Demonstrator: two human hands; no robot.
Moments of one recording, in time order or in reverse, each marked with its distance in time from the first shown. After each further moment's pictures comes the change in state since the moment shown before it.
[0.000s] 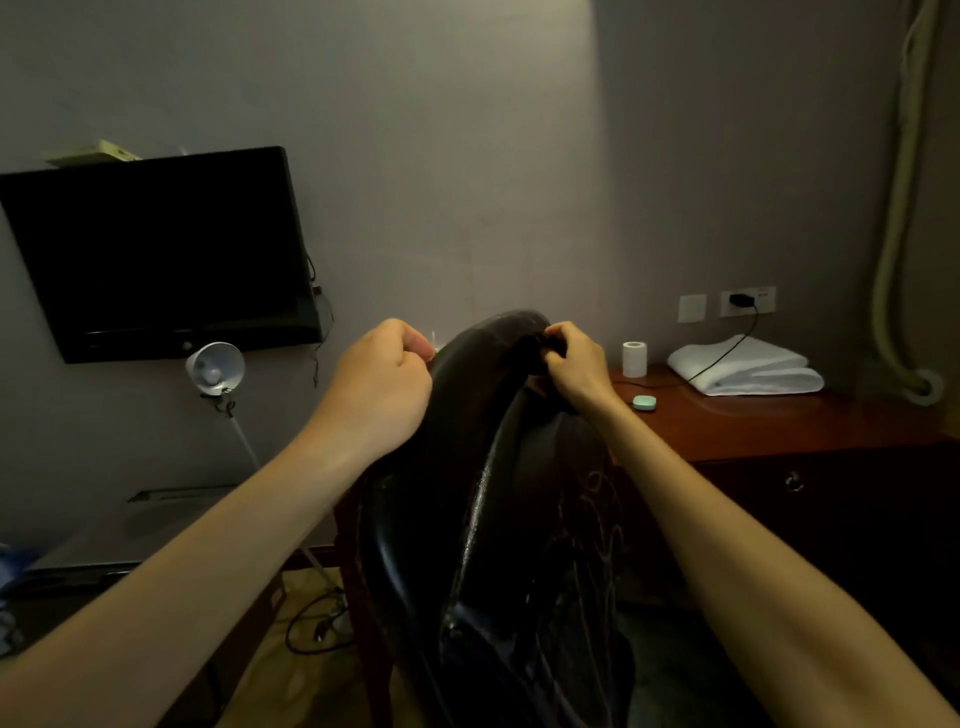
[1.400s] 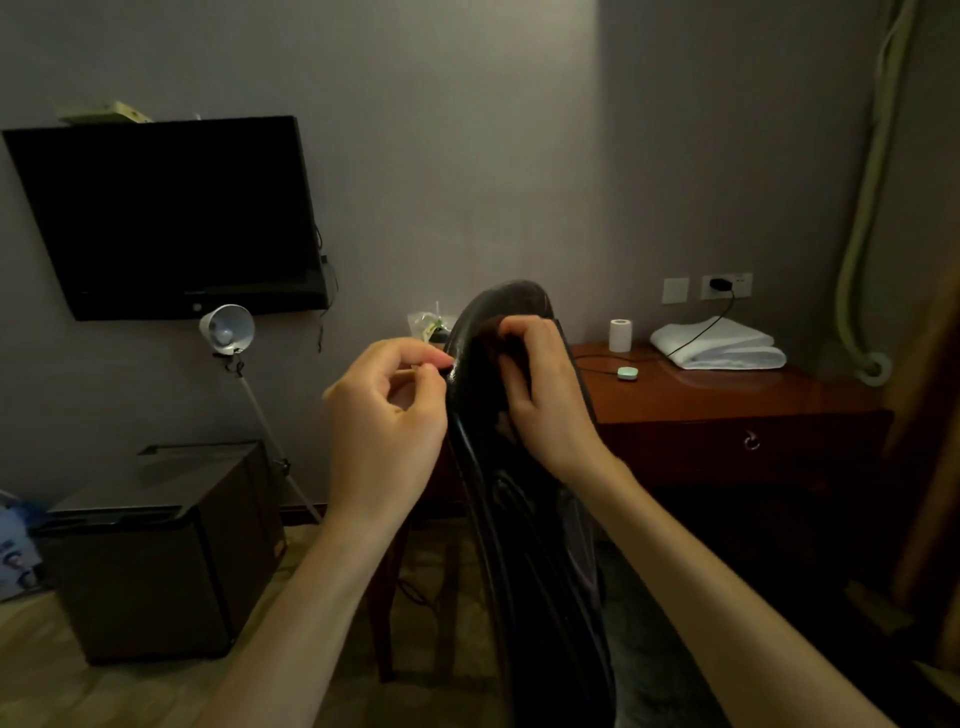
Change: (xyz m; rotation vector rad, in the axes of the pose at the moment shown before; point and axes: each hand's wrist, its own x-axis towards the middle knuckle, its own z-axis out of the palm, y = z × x) left_hand -0.123 -0.008 -0.030 -0.485 0.288 0.103; right_hand -0.182 -0.104 -0.021 0.113 0.051 -0.462
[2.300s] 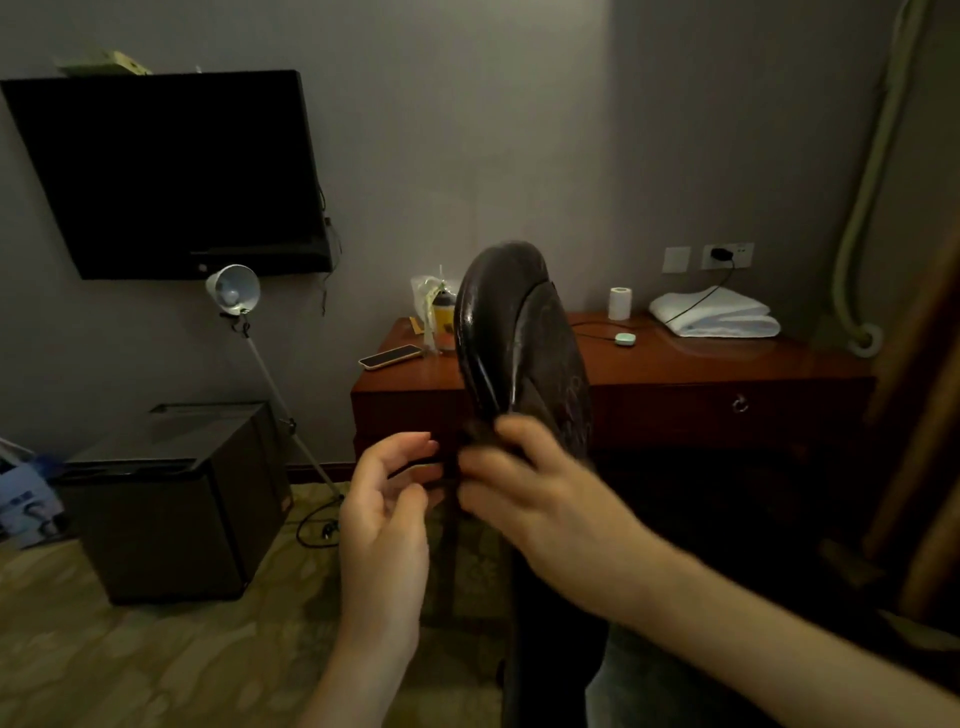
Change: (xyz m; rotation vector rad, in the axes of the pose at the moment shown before) left_hand -0.110 -0.013 -0.026 -0.409 -0.005 -0.485; right_hand -0.114 -0.066 -0.043 -0.652 -0.490 -0.606
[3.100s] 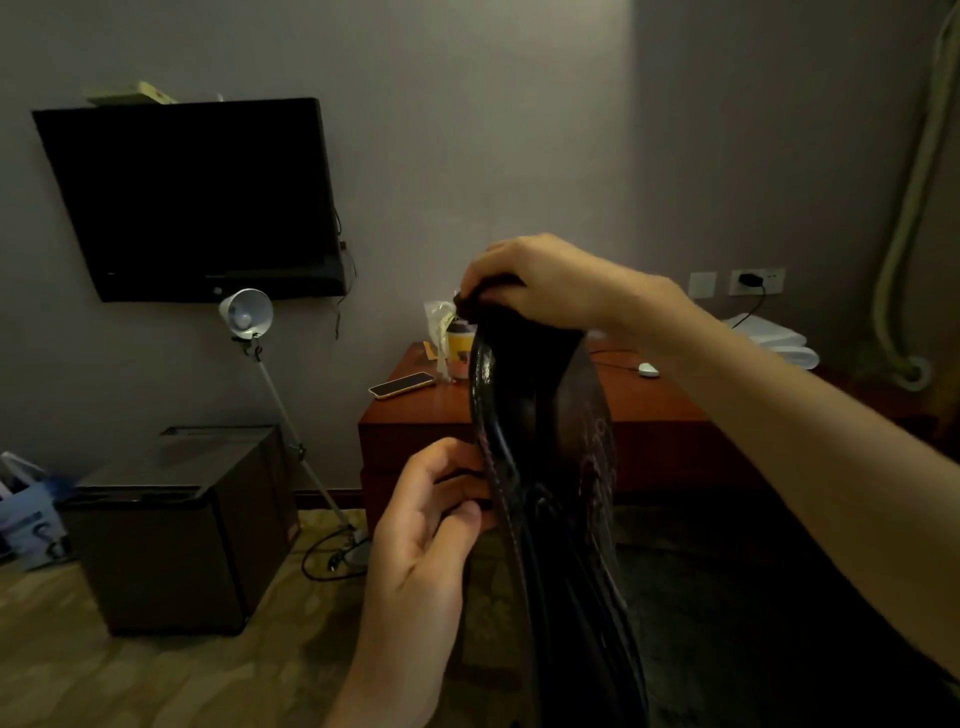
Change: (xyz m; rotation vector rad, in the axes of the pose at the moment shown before) left_hand 0.029 0.018 0.025 -0.060 -0.254 0.059; right_hand 0.154 0.157 -0.014 0.359 -0.226 0.271
